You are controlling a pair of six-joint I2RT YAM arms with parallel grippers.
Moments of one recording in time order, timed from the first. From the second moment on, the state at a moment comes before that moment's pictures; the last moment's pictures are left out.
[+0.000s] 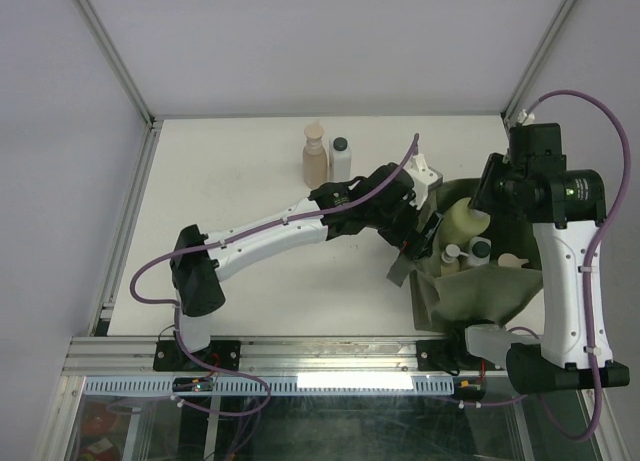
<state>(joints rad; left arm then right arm) -1.12 1.90 1.83 -0.58 0.14 -0.34 0.10 1.16 1.67 -1.45 0.12 0.38</state>
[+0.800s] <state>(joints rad) -1.12 1.82 1.76 -0.56 0.08 -0.39 0.14 1.28 2.02 -1.59 0.07 0.32</state>
